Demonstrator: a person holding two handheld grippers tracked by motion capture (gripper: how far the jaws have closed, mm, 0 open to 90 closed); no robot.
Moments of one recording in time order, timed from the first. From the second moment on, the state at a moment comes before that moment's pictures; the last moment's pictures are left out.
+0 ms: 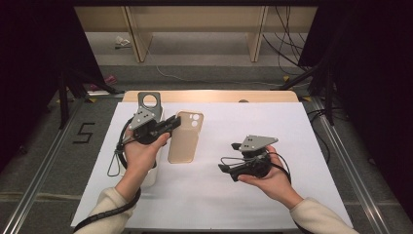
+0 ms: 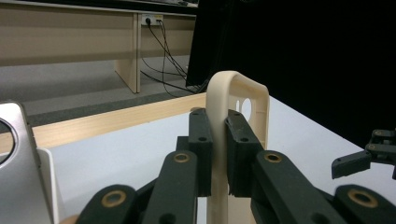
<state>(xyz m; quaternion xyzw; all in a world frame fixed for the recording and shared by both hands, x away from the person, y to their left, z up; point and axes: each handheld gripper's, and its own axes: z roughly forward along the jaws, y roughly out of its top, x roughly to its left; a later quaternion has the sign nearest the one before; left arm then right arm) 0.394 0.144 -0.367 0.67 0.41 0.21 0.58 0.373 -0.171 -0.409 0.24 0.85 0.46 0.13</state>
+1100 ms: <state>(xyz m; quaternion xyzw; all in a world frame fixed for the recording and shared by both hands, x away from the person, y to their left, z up) 0.392 0.152 -0.367 0.66 0.40 0.23 0.58 0.373 -0.211 -0.408 0.30 0.81 0.48 0.15</state>
